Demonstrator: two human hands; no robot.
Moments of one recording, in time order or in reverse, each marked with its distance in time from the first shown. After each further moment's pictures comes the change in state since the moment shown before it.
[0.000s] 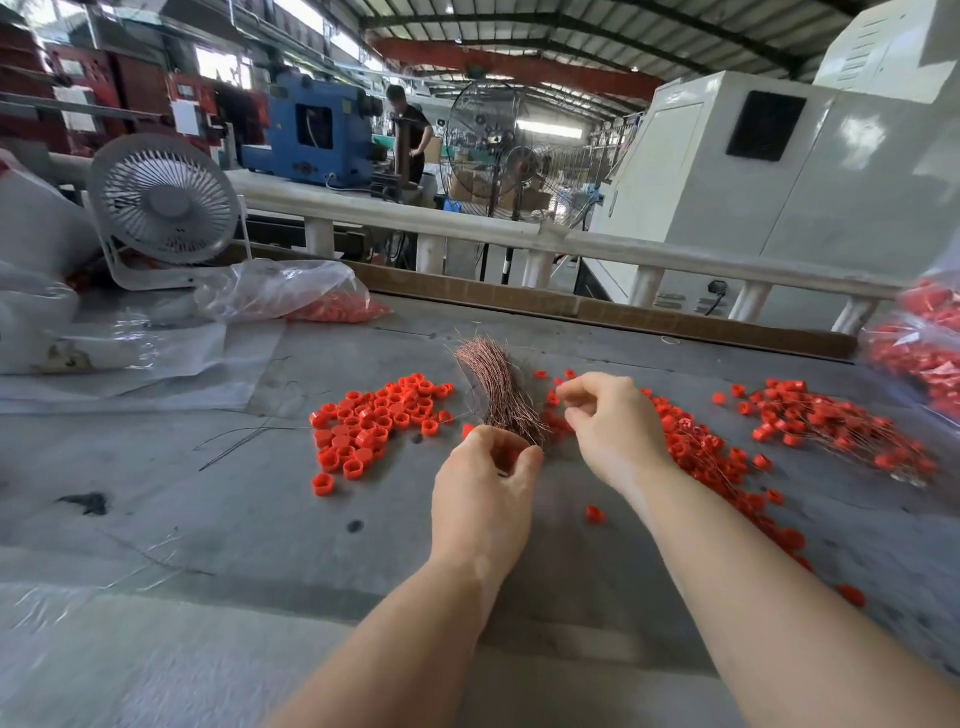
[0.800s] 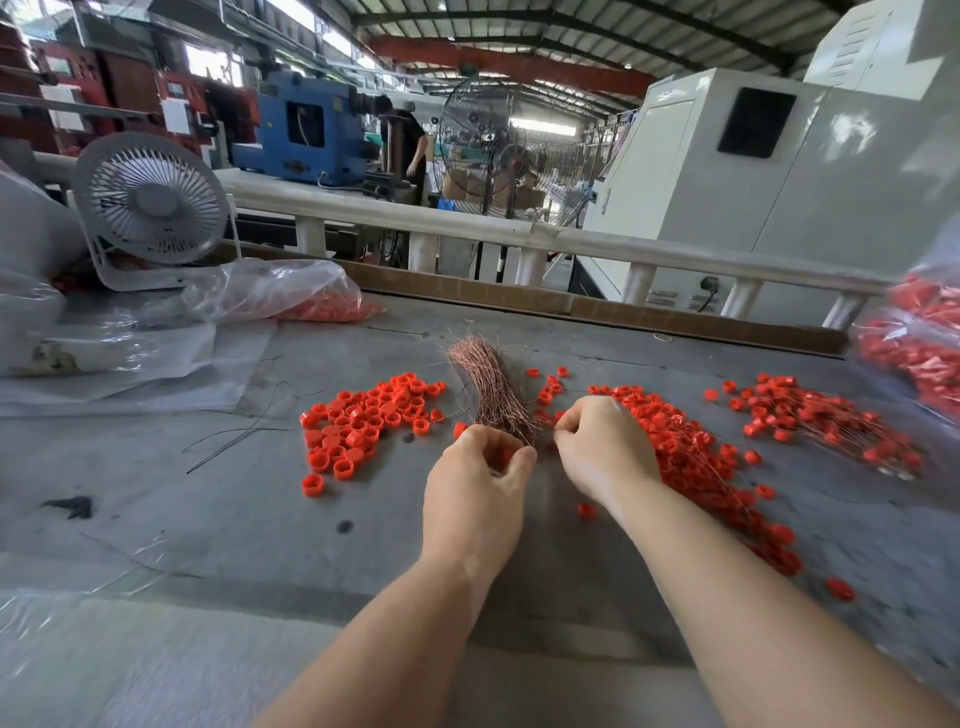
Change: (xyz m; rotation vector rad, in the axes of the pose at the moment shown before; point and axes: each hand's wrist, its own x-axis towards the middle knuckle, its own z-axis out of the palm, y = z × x) left_hand -0.002 0.003 -0.001 0.012 -0.013 -0.015; right_hand -0.006 0.006 0.010 -0.204 -0.046 0.145
